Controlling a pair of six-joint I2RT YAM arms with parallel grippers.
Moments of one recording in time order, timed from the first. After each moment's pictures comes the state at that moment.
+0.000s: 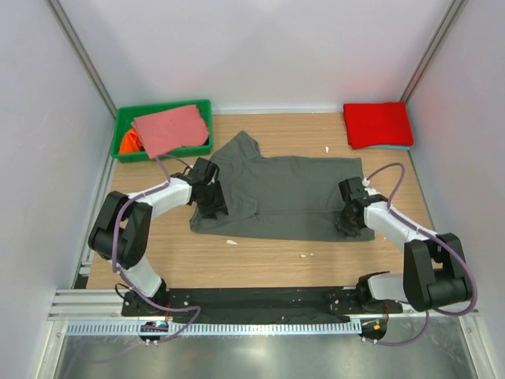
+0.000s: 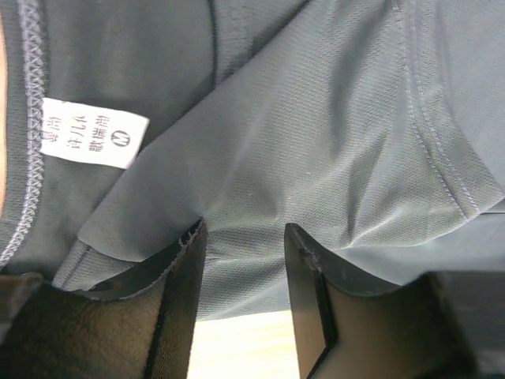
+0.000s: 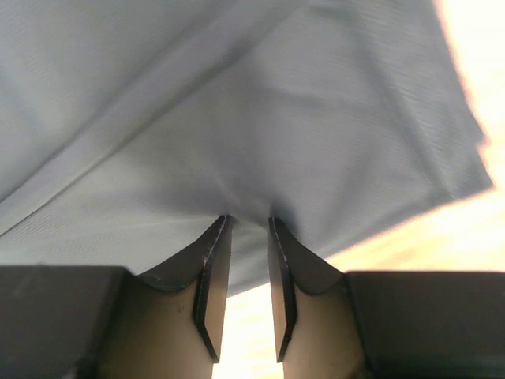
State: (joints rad) left arm -0.43 1.70 0.99 -0.46 0.09 -0.69; right arm 0.21 1.34 0.66 -0.59 0.22 0.75
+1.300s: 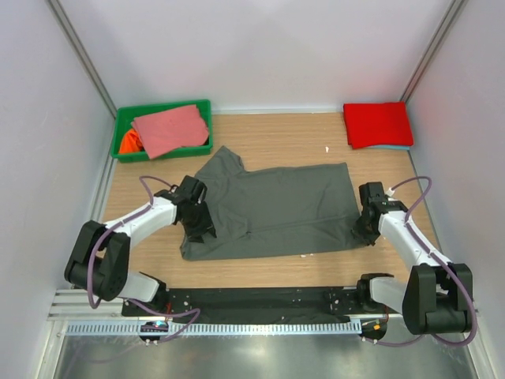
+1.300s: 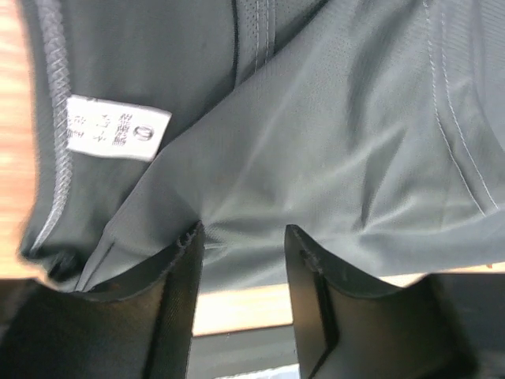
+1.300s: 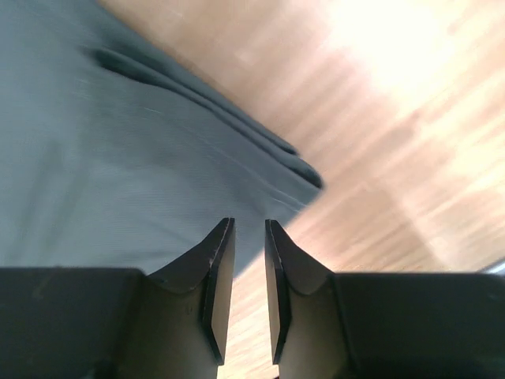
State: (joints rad) left arm -0.41 1.42 0.74 -0.60 0.12 -0.79; right arm 0.02 1.13 0.59 -0.78 0.24 0.82
